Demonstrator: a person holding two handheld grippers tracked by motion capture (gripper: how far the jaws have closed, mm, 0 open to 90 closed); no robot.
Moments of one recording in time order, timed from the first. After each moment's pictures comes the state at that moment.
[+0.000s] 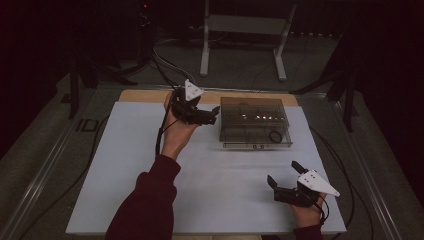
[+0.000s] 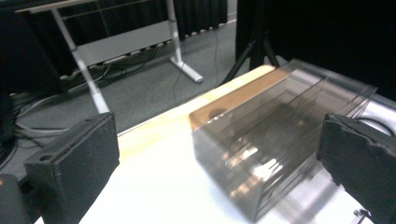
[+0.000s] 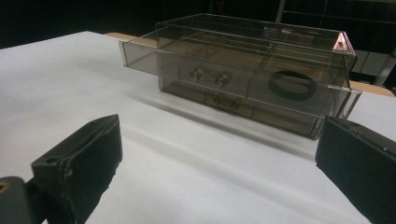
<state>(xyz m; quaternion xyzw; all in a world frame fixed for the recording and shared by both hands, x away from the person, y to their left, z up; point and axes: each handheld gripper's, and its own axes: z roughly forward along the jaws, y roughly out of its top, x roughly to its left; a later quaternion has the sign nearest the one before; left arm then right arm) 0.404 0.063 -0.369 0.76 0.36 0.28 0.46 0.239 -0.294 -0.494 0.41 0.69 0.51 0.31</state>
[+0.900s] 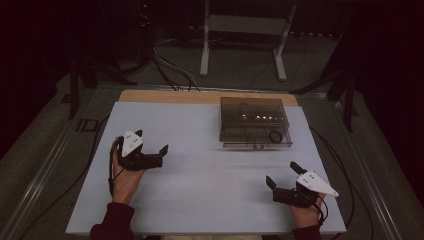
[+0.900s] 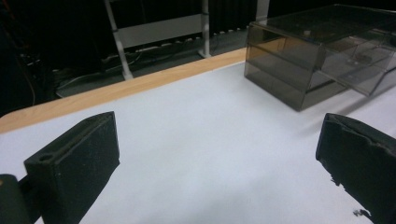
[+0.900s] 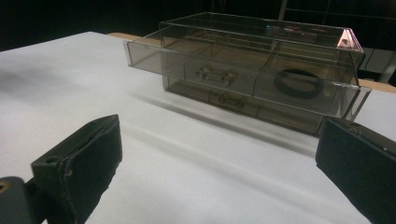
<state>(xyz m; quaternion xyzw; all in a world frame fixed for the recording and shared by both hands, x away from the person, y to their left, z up) 0.307 0.194 -0.457 0.72 0.41 0.30 0.47 0.238 -0.291 -0.495 0.41 0.69 0.51 0.31</state>
